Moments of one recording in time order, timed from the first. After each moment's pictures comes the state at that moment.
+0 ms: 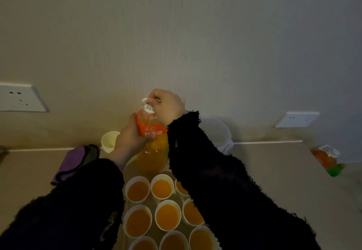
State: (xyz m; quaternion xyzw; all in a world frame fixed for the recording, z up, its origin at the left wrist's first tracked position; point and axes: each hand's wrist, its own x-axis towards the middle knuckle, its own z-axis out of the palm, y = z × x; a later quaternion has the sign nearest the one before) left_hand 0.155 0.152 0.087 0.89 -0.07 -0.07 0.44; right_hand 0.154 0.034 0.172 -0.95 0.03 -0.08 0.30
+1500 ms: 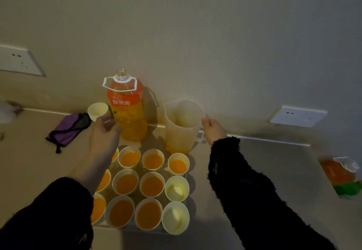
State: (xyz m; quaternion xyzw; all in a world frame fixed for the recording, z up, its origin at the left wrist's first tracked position) left_hand 0.033 0.068 0.088 0.74 0.21 0.08 0.63; right_hand 0.075 -0.196 0.059 -0.91 0.16 0.06 0.37
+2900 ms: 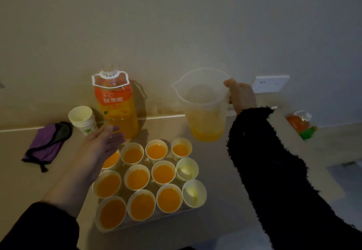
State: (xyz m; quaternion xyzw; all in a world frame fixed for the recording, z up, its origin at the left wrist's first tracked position) left_hand 0.028 0.137 0.082 0.69 0.07 -0.18 0.70; right_hand 0.016 -0.192 0.155 -0.84 0.27 -0.17 0.44
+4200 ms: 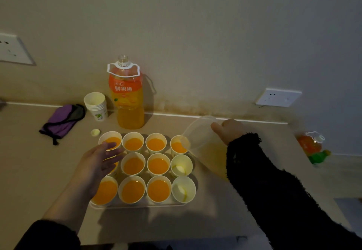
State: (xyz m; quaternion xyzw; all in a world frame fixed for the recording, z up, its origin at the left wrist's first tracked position) left_hand -0.045 0.133 0.050 0.64 0.21 -0.14 0.73; right_hand -0.016 -0.206 0.101 -0.97 0.16 0.08 0.17
